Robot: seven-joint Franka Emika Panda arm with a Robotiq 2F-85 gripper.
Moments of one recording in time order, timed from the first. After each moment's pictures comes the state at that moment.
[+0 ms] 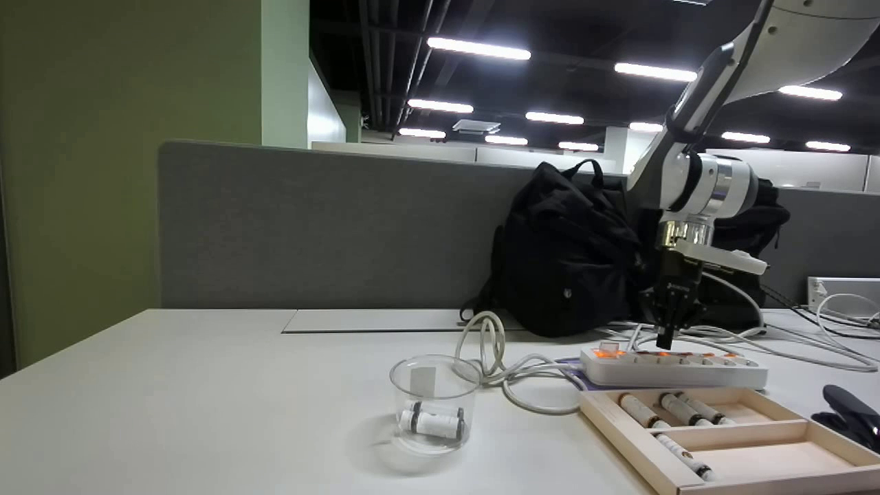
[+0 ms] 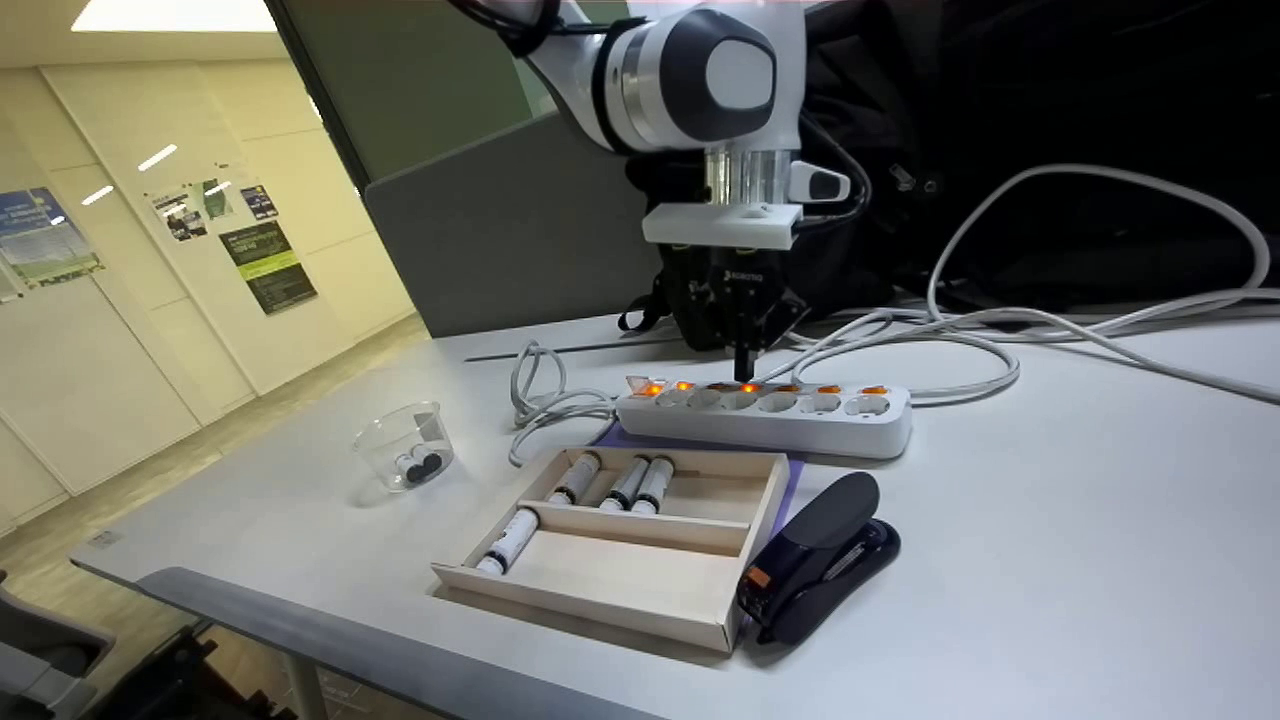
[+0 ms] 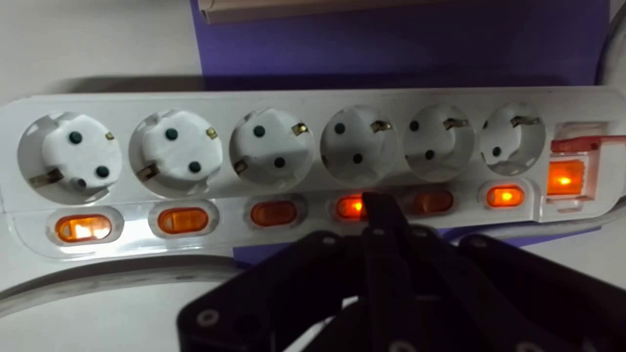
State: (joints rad) arm -0.30 0.71 -0.01 -1.74 0.22 2.25 -0.30
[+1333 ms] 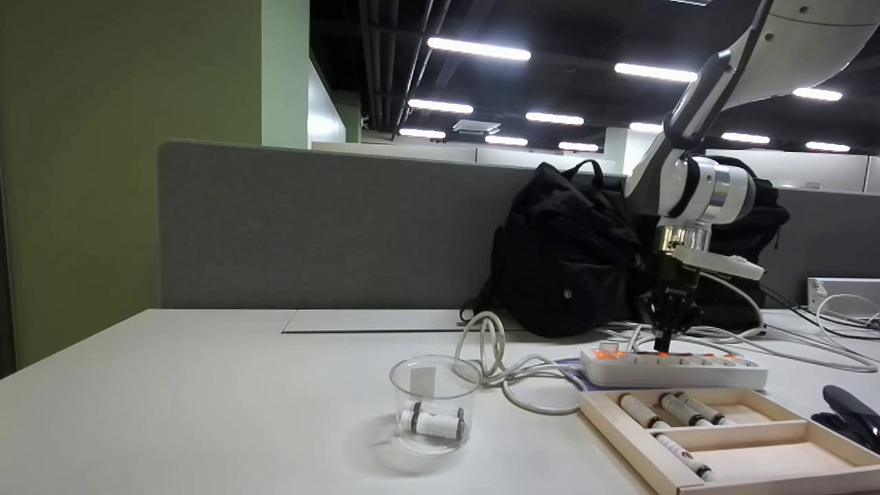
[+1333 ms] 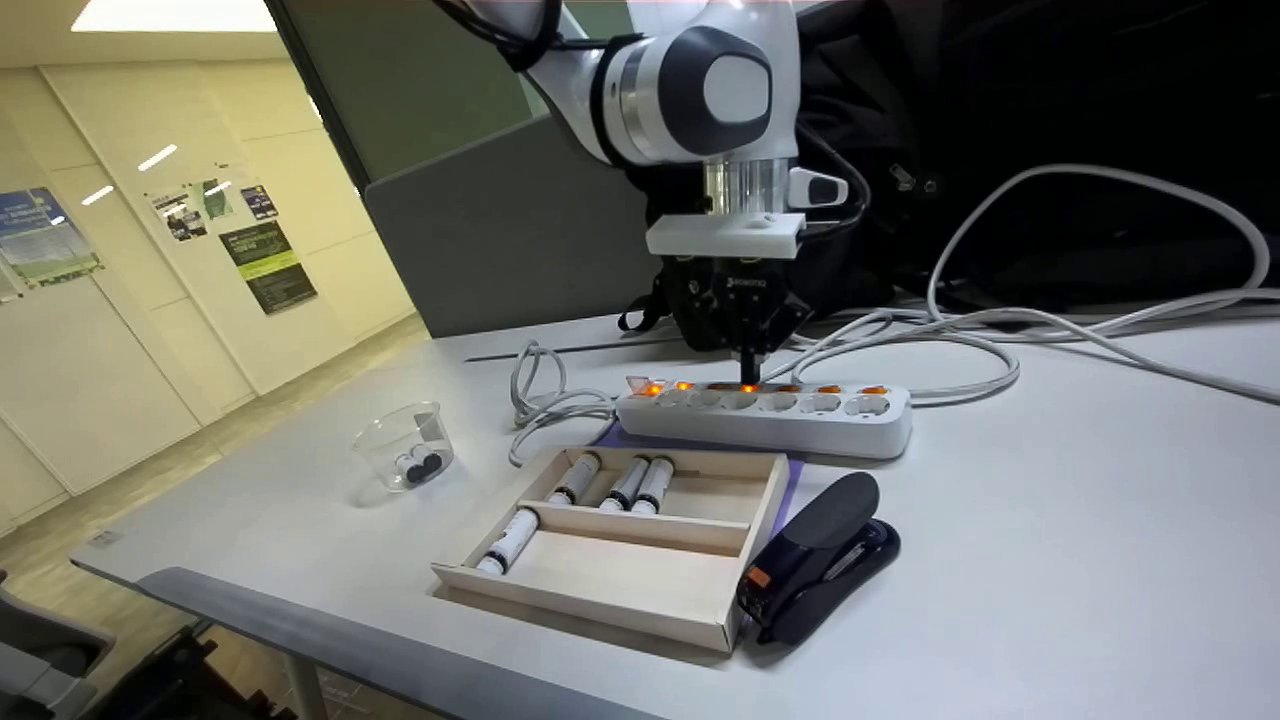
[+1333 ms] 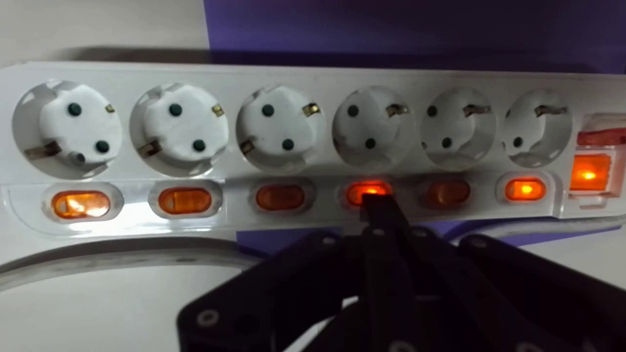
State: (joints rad) arm -0.29 0.72 -0.01 -1.75 0.20 2.30 -0.31
